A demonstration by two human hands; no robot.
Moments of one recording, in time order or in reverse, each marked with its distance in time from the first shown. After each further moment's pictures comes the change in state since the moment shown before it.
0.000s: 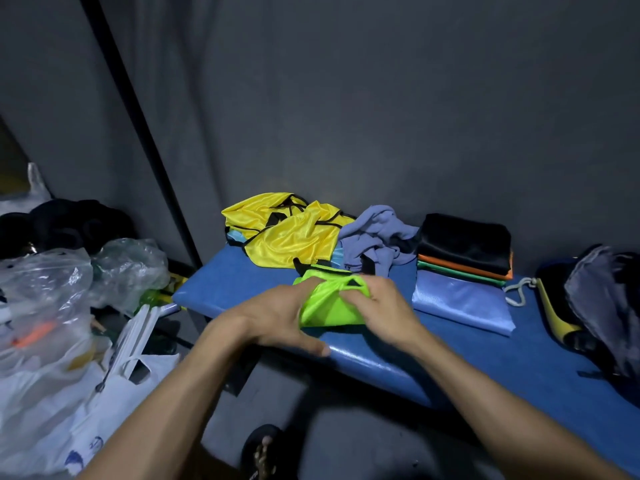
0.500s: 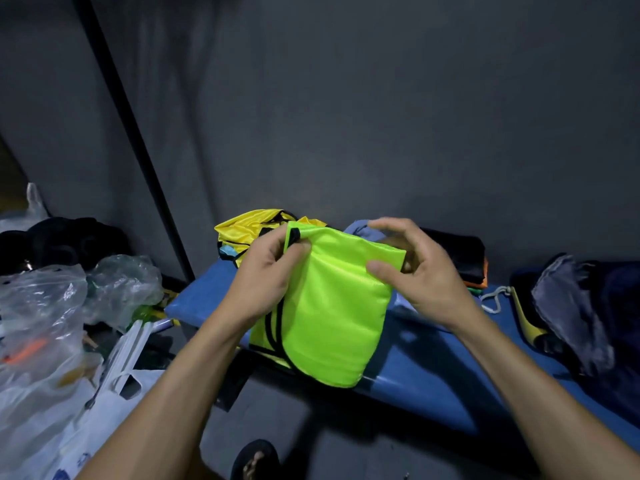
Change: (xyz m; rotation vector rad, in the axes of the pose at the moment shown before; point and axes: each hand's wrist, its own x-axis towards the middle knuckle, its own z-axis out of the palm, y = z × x) left_hand -0.006 0.074 -0.030 -0.684 0.710 0.289; right_hand -0.021 -0.037 -0.095 0.274 0.102 -0.311
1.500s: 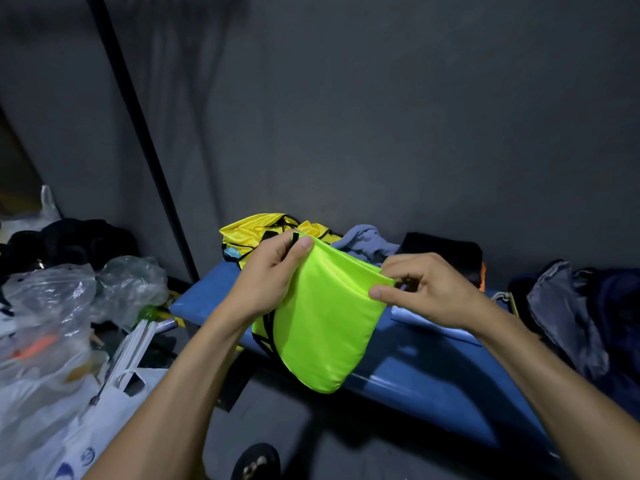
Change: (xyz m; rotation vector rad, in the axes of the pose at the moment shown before) left_hand 0.000 -0.004 0.001 0.276 0.018 0.007; right_hand -0.002 0.003 -0.029 -0.390 -0.282 -0.143
